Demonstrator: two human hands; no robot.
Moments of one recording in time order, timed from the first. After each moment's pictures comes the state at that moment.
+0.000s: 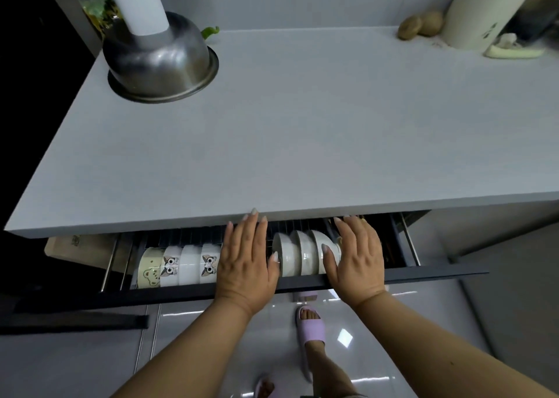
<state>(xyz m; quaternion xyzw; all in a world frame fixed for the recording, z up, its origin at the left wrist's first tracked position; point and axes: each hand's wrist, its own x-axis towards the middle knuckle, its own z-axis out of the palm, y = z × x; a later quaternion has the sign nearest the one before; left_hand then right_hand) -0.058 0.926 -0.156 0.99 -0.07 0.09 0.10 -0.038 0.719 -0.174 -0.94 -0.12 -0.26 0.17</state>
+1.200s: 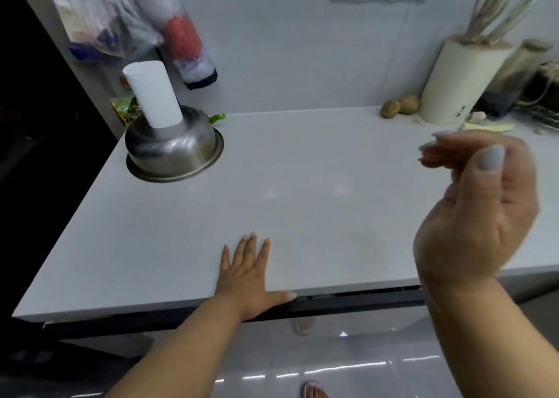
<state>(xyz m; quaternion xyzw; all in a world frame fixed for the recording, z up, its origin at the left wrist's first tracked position) 0.049 0.939 -0.098 0.98 -0.08 -0.18 0.06 0.040 0.713 0.095 -0.62 -0.19 -0.49 0.58</state>
